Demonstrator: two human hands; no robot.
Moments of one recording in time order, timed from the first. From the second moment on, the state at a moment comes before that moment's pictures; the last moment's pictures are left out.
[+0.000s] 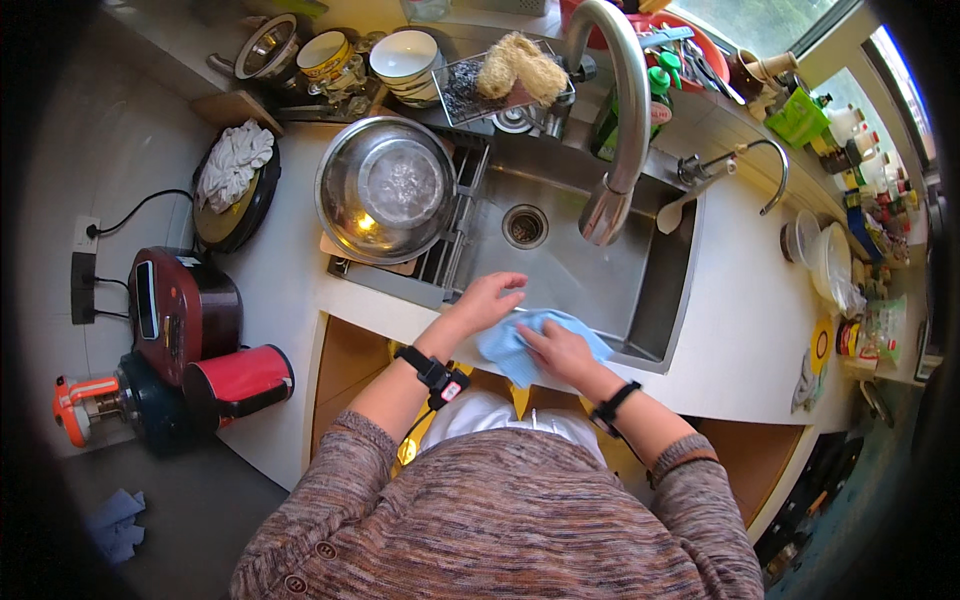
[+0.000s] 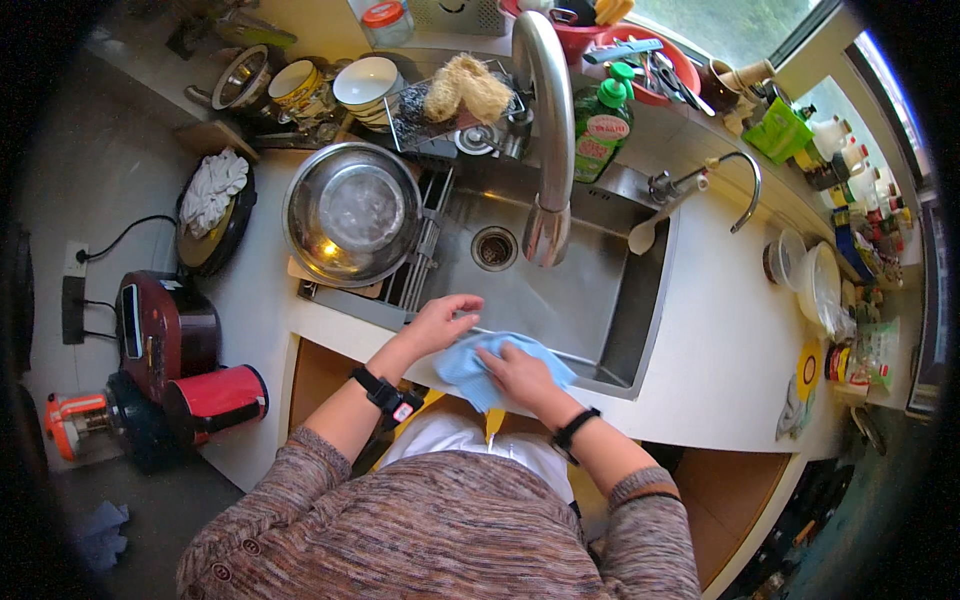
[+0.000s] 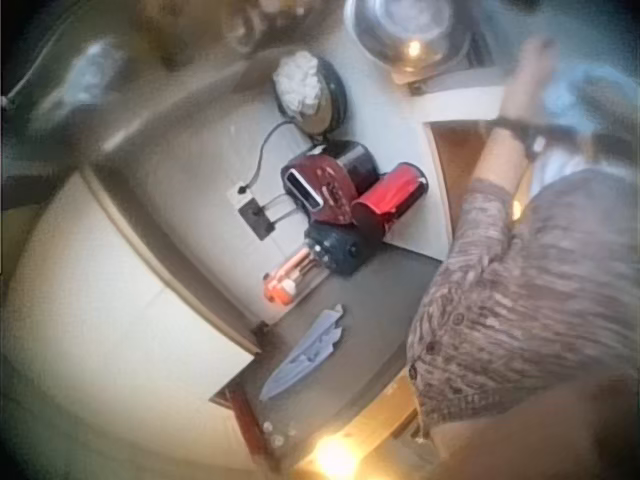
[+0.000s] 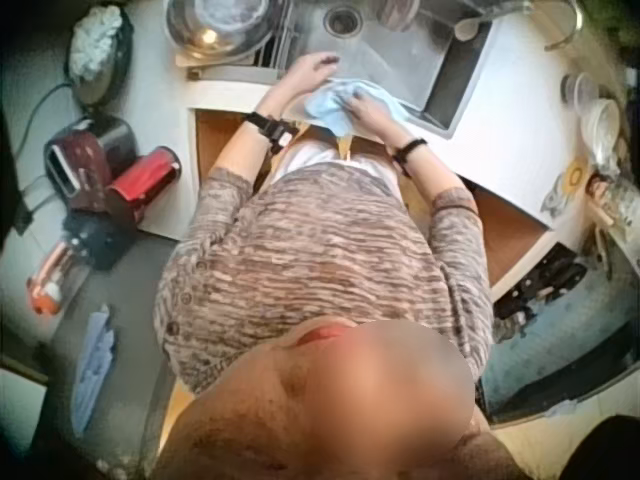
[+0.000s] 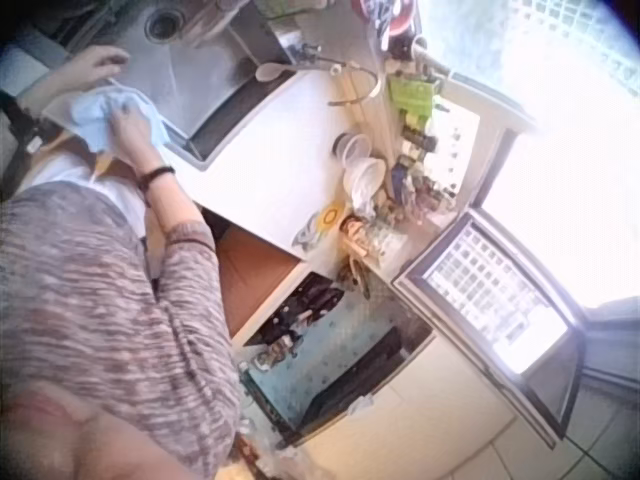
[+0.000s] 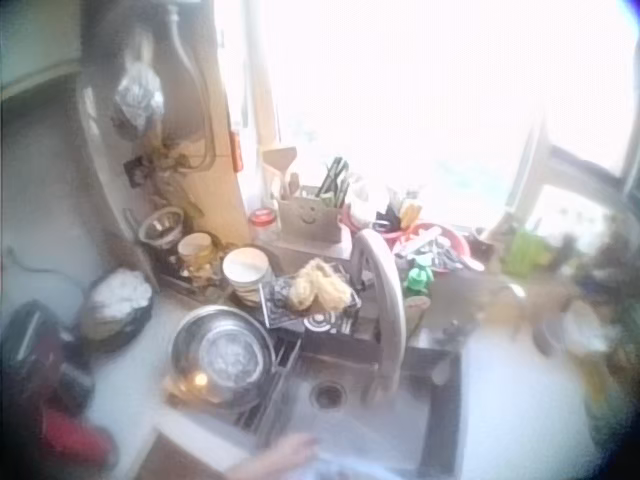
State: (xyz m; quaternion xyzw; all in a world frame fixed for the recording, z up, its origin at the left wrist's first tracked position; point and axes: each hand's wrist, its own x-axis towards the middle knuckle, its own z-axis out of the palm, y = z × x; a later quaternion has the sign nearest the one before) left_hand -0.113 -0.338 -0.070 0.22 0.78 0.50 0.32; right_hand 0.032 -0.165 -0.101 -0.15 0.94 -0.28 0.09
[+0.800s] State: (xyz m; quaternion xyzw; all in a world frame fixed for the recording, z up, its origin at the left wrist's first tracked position) left_hand -0.037 -0.204 -0.081 0.28 0.64 0.59 0.40; right_hand 0.071 -0.098 -0.034 0.23 0.57 -0.79 -0.06
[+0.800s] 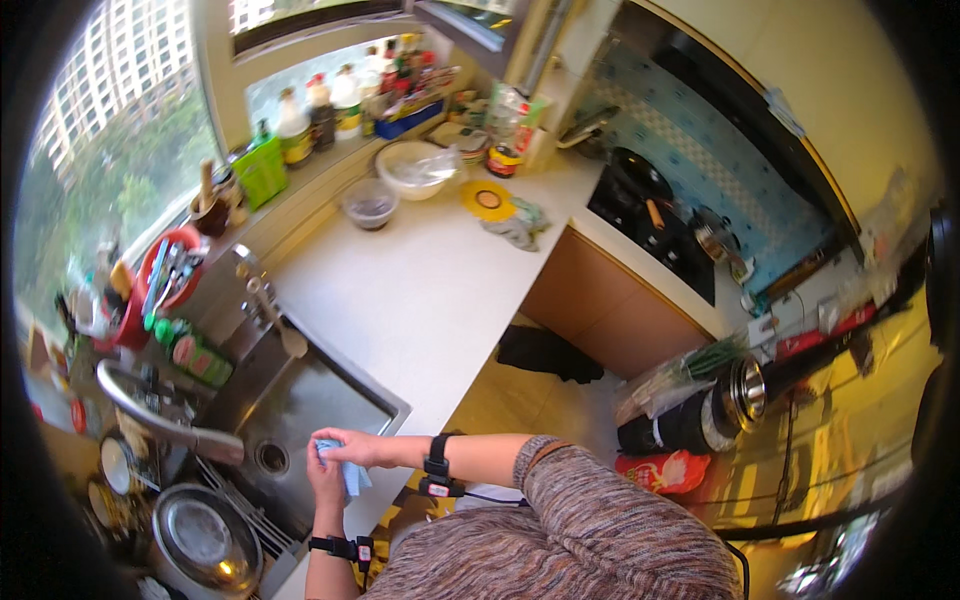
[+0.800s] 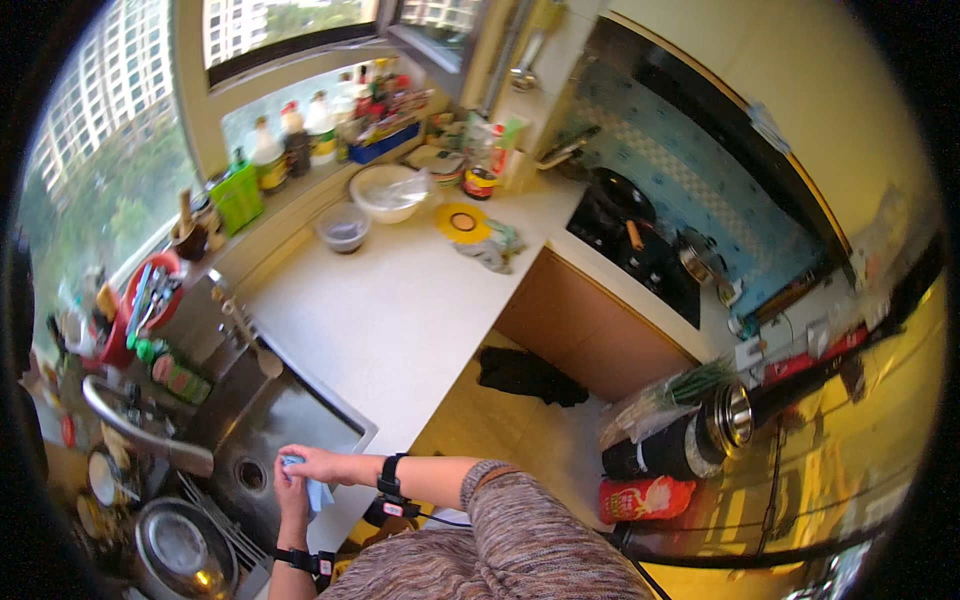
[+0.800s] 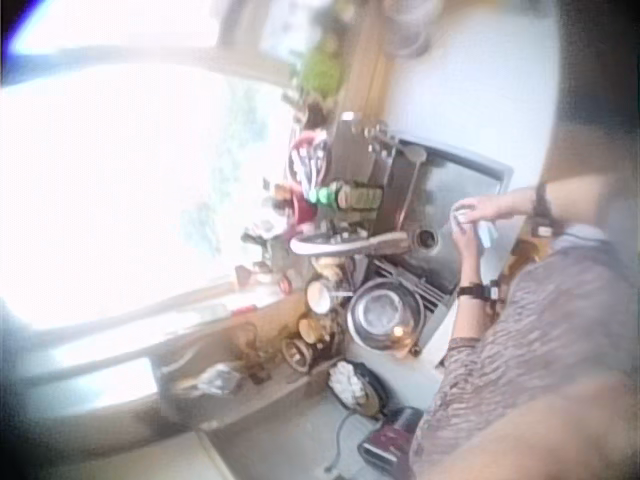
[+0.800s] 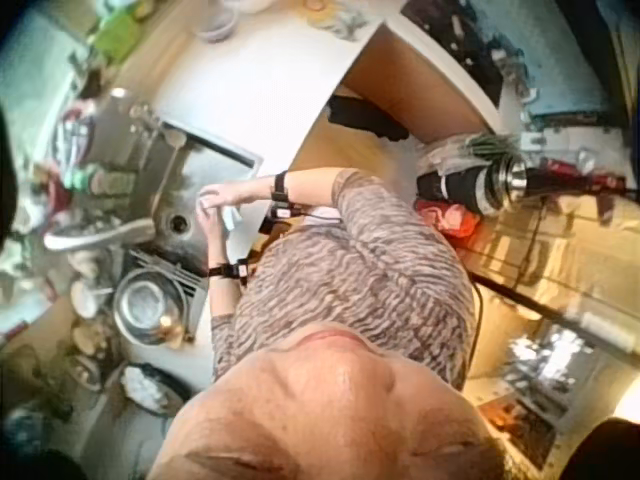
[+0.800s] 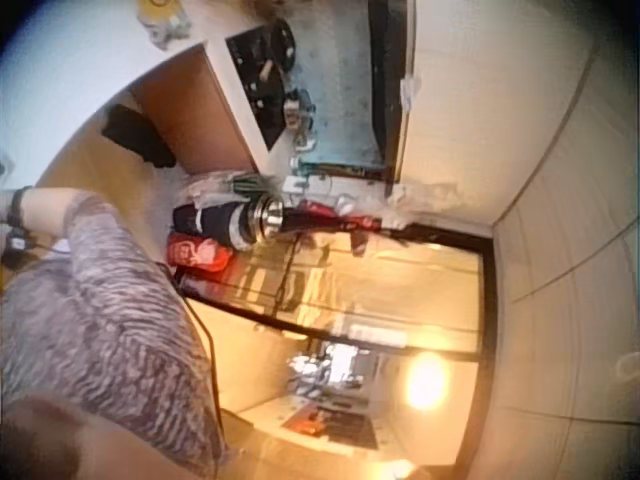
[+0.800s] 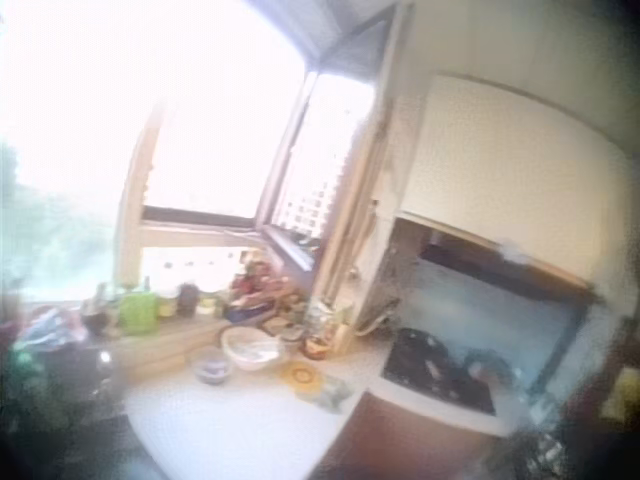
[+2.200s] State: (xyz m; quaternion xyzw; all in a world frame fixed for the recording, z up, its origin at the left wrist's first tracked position) left_hand 0.511 0.349 -0.021 0.78 0.34 0.00 0.53; right_hand 0.926 0.036 -0.126 0.73 0.15 -0.41 -0.53
